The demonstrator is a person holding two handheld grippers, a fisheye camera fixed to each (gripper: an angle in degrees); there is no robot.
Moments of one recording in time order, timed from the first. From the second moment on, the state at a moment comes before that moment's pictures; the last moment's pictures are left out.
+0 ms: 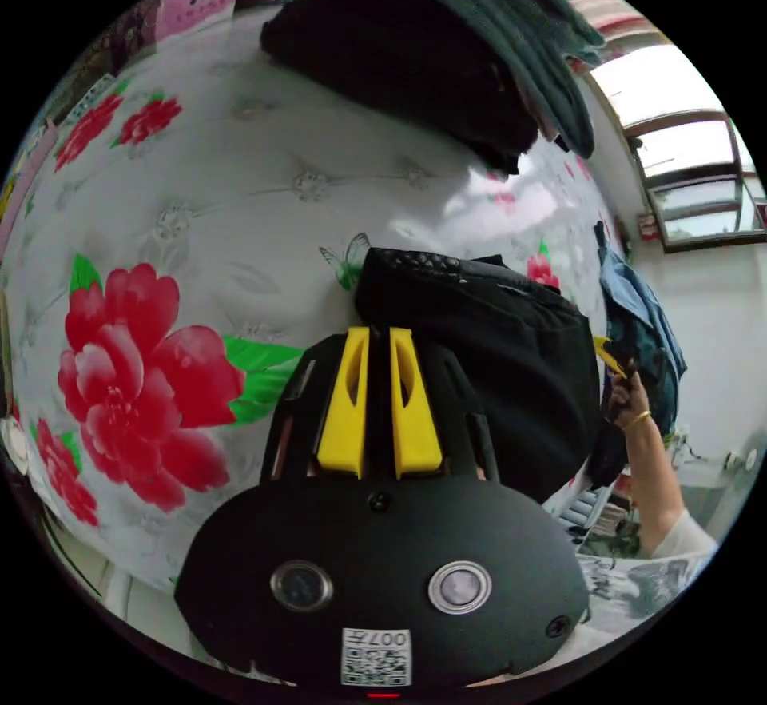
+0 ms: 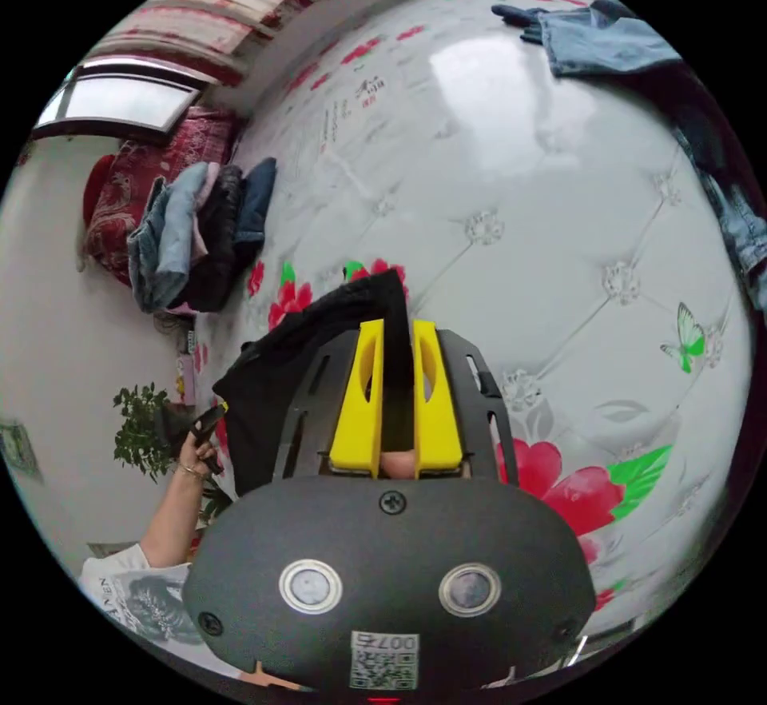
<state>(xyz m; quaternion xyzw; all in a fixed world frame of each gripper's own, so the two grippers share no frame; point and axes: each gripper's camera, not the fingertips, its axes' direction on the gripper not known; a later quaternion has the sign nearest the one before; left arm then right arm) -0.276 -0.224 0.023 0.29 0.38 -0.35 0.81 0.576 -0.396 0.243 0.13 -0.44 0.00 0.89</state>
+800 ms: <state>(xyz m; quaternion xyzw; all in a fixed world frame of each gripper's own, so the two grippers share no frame) -0.068 -0.186 -0.016 0.28 0.29 -0.13 0.91 0.631 -0.154 0.363 0.11 -0.64 0.12 0.75</state>
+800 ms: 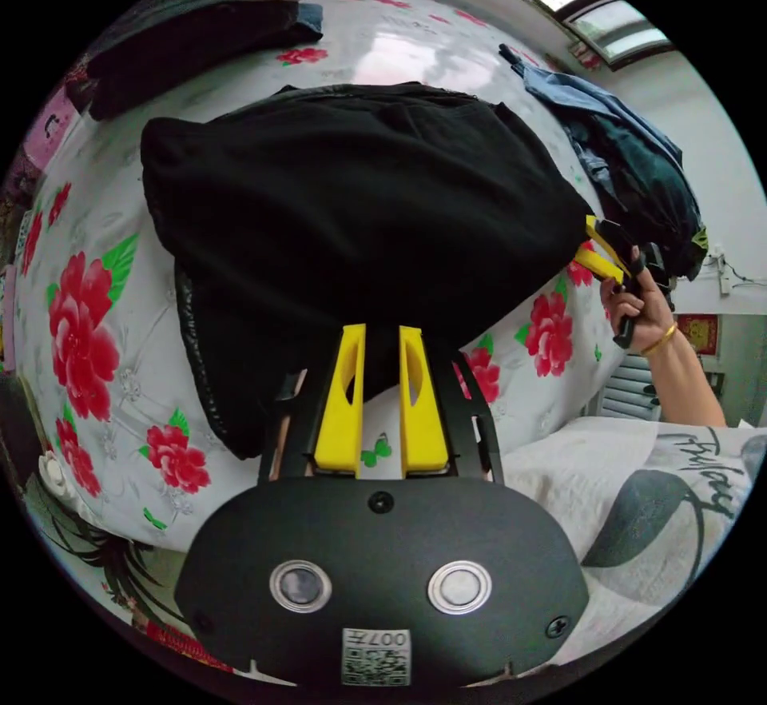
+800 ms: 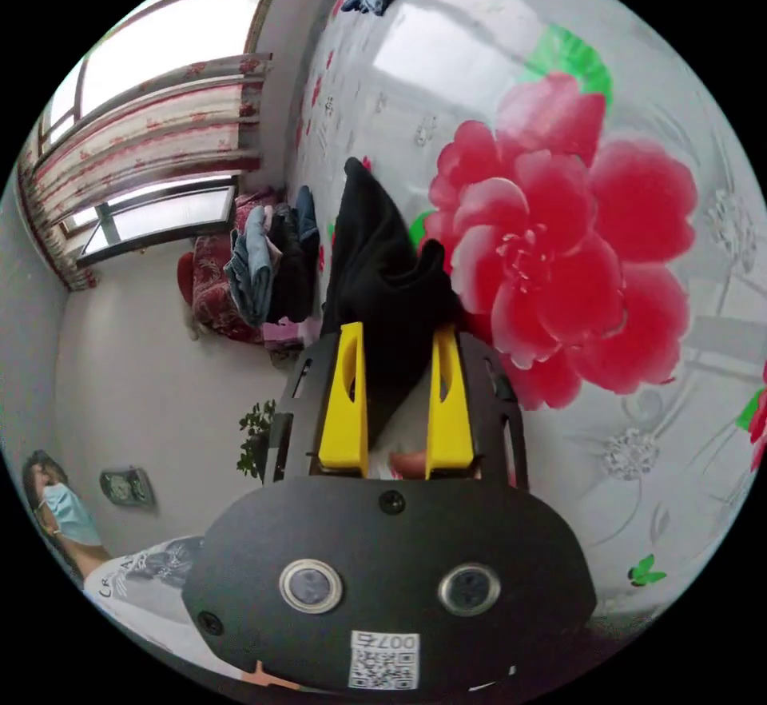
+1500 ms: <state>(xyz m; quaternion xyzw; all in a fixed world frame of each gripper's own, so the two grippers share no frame) -0.124 -0.036 0.128 0.31 0.48 -0.30 0.76 0.209 -0.047 0.130 0.09 -0.48 -0.52 0.70</state>
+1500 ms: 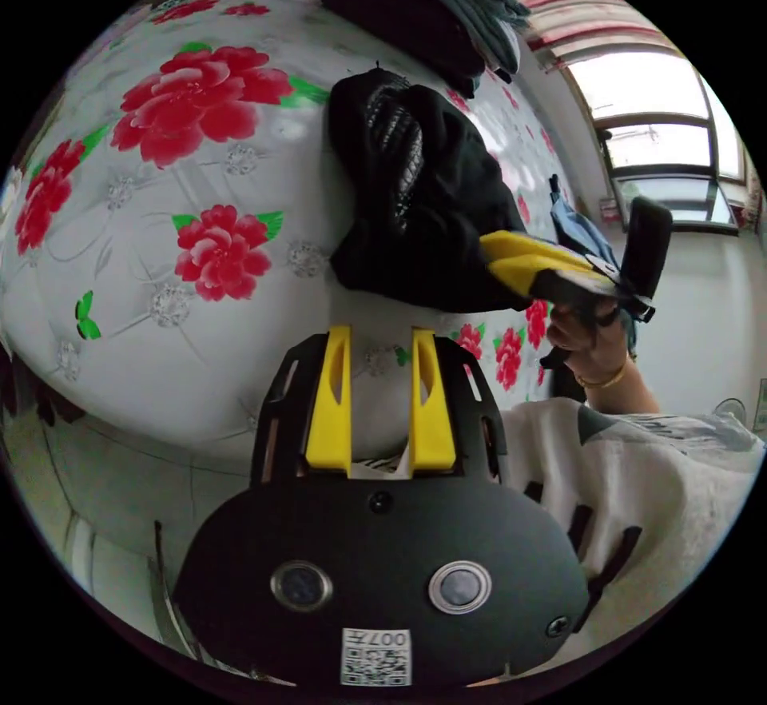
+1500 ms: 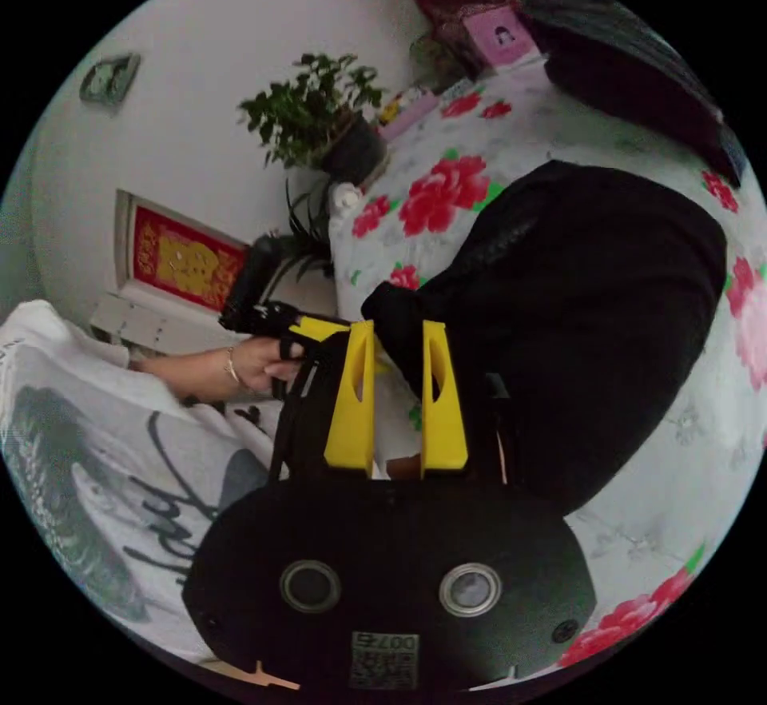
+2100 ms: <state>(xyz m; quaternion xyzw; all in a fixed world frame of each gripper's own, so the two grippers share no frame) -0.092 -0.168 0.109 0.25 0.40 -0.13 0.87 0.360 -0.184 0.246 -0.04 -0.62 -0.22 0.75</state>
